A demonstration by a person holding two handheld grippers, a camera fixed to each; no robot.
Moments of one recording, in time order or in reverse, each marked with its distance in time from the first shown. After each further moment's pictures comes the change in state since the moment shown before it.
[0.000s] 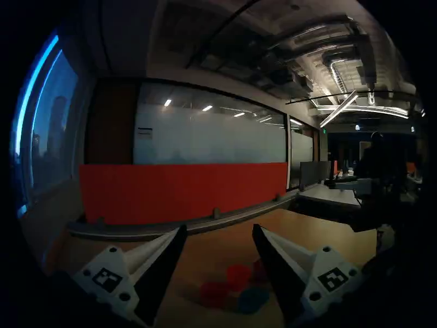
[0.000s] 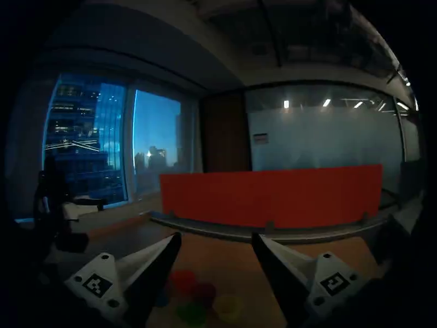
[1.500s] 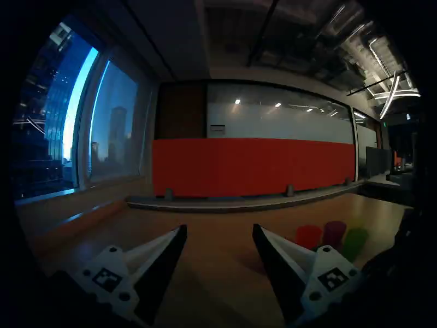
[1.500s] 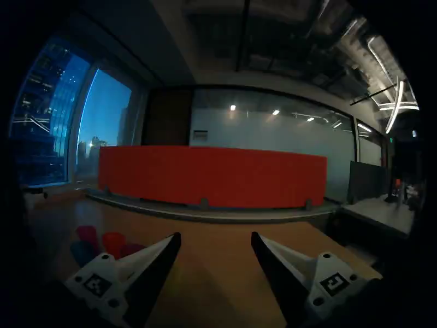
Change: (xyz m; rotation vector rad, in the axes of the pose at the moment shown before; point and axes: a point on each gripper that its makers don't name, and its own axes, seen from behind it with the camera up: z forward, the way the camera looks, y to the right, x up) left arm -0.149 -0.079 -0.053 0.505 0.020 0.022; right arm -0.131 0.086 -0.027 -0.463 0.013 -0.113
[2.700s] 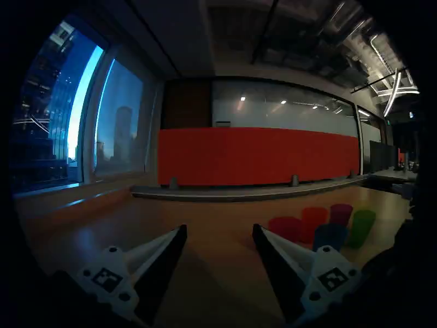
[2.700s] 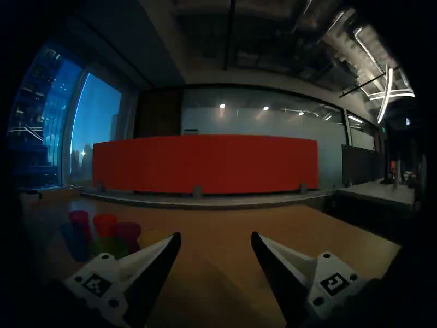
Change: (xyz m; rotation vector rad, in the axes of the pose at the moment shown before) left arm -0.062 -0.003 -0.010 0.049 -0.006 0.005; right arm -0.083 0.008 -0.007 -0.056 0.018 0.064
